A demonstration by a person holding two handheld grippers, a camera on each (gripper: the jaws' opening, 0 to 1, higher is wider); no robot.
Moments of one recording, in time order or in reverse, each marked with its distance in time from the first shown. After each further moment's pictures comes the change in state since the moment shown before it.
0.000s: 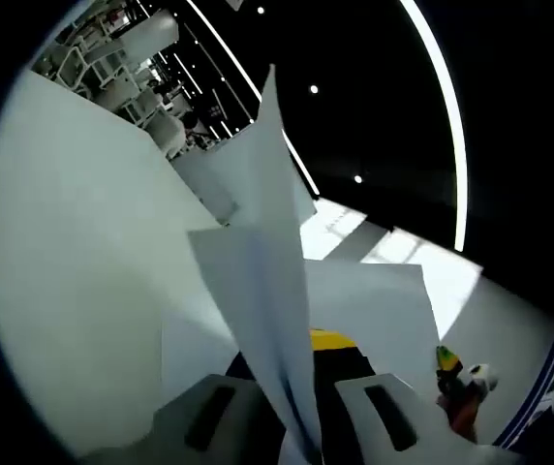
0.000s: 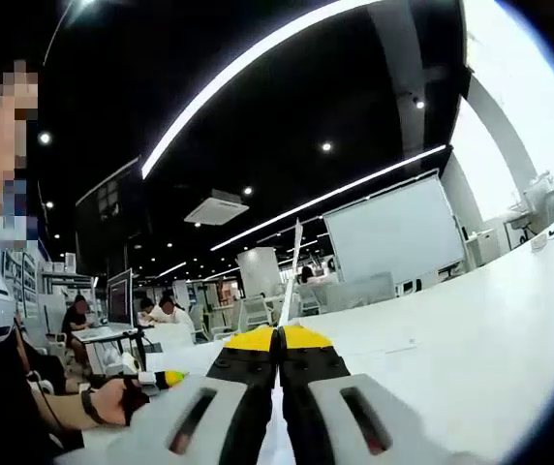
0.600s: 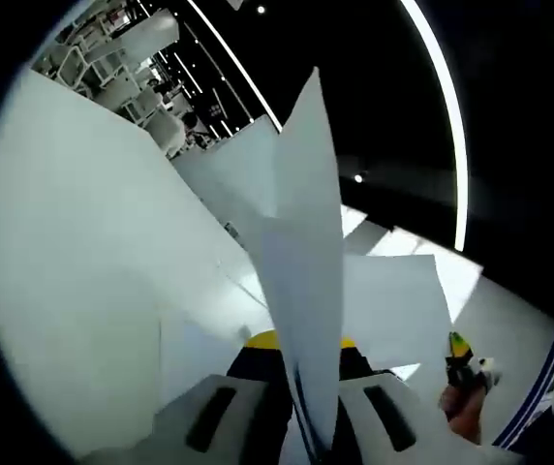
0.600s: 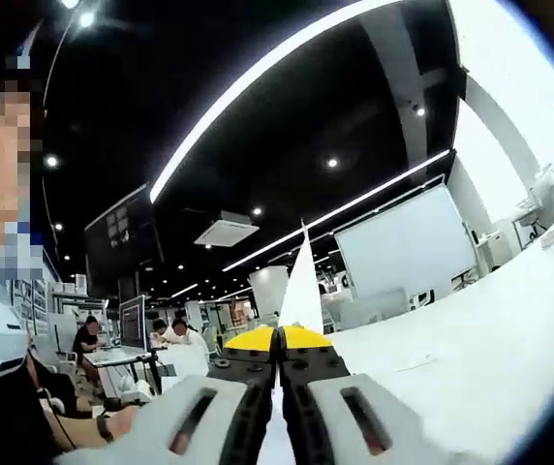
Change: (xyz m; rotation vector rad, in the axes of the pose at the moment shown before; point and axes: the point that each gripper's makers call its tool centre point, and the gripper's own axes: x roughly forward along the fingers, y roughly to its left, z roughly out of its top) left arm 0.001 0.004 0.002 -0.002 0.003 0.001; right arm 0.007 0.013 0.025 0.034 -0.077 0.047
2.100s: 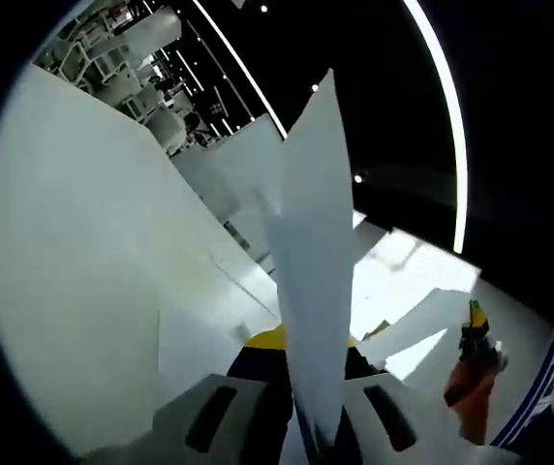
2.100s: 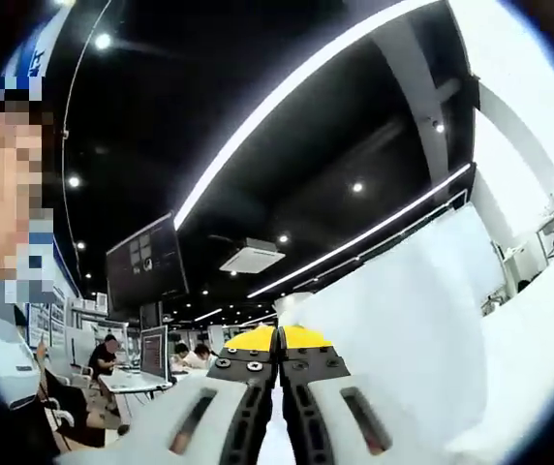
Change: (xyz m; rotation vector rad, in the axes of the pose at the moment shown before) left arm 0.000 -0.008 -0.006 -0.015 0.003 -0.004; right arm 0.040 0.038 0.044 0.004 -0.121 0.125
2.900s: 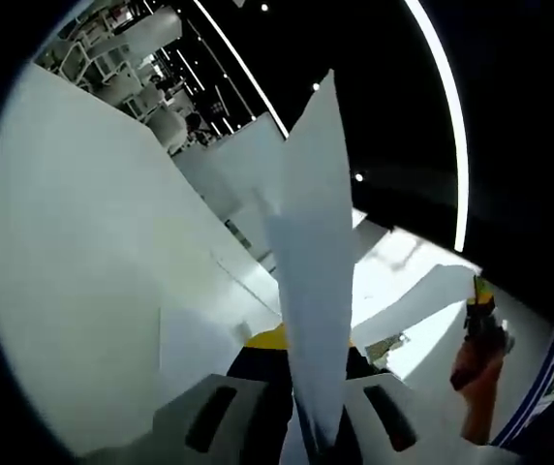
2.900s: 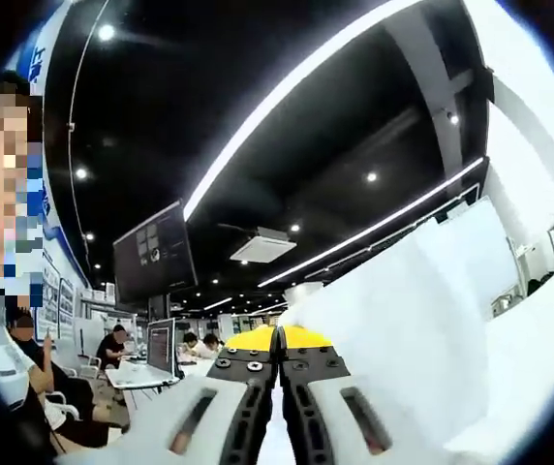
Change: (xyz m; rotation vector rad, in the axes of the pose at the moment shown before) left arm 0.001 0.003 0.000 0.003 0.008 0.005; right arm 0.041 0.016 -0.007 -0.005 0.059 0.048
